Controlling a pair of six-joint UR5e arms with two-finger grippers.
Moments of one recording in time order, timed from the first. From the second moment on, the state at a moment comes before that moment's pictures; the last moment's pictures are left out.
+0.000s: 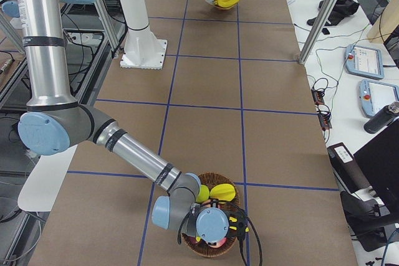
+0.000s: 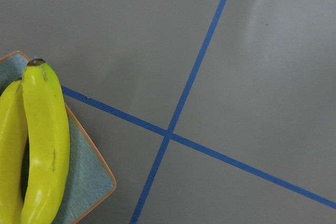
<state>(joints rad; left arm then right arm) -1.06 -1.79 -1.94 -1.76 -2.19 -1.28 1.72 -1.50 0.95 -1.14 2.55 -0.15</state>
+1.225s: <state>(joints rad) -1.06 -1.80 -1.95 -1.76 -2.20 -1.28 1.73 -1.50 1.12 -1.18 2.63 -0.17</state>
